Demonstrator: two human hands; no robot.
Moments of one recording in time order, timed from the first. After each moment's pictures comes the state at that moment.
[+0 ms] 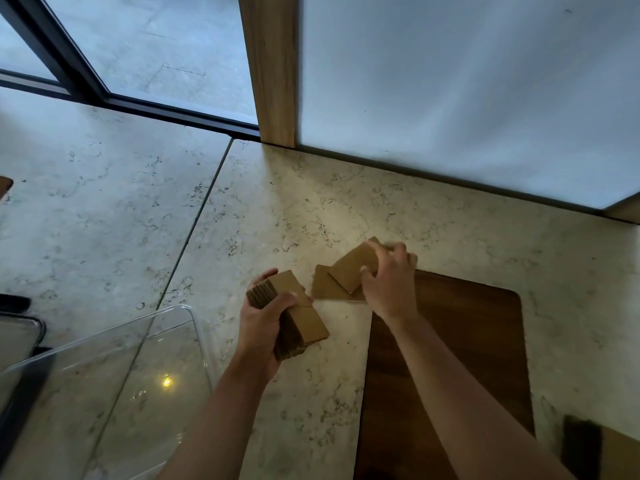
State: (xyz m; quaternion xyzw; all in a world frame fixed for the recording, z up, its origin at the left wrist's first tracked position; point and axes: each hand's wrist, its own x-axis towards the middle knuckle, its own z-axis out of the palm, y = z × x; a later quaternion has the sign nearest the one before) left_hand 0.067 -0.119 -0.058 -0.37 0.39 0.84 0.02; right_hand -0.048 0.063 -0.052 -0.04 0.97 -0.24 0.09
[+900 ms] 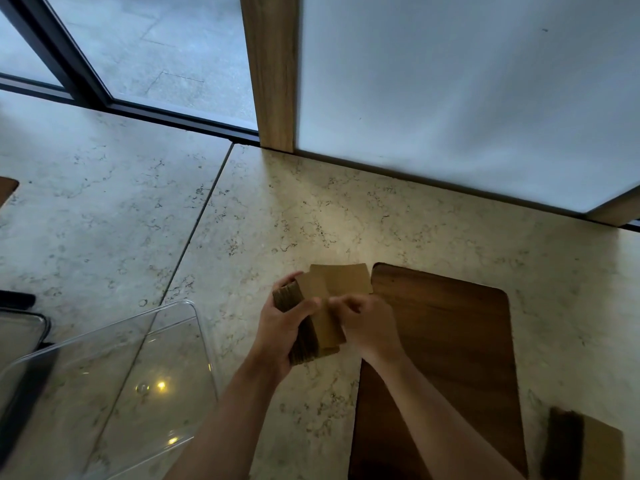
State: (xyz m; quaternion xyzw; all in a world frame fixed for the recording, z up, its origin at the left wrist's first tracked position) left_hand 0.075 -0.097 -0.046 -0.33 0.42 0.84 0.10; right_hand 0.024 0.054 -0.029 0.00 0.86 -0.46 0.22
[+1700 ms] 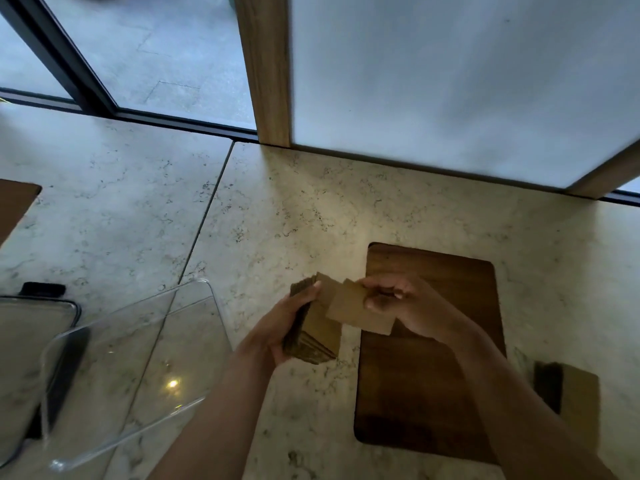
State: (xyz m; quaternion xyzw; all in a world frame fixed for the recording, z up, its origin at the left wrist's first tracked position) left_hand 0.105 -0.105 -0.016 -0.29 0.41 0.82 0.29; right_hand 0.031 0.128 0.031 -0.17 0.79 -0.49 0.33
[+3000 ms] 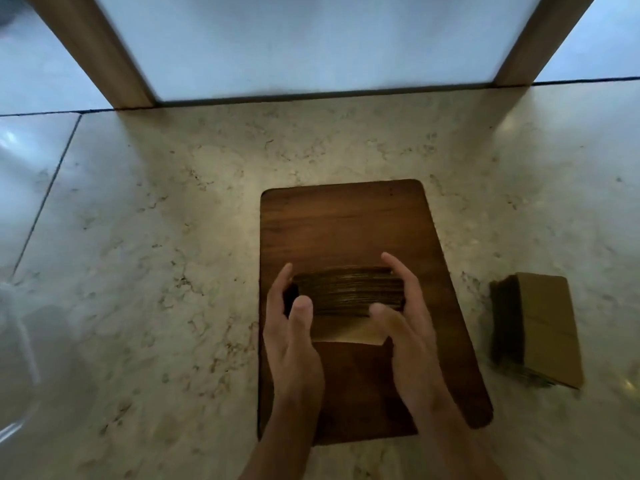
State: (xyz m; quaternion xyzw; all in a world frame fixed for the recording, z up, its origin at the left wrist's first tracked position) left_hand 0.156 0.107 -0.087 -0.19 0.68 0.70 -0.11; right_hand 0.152 0.237 -0.074 0.07 0.67 -0.74 0.02
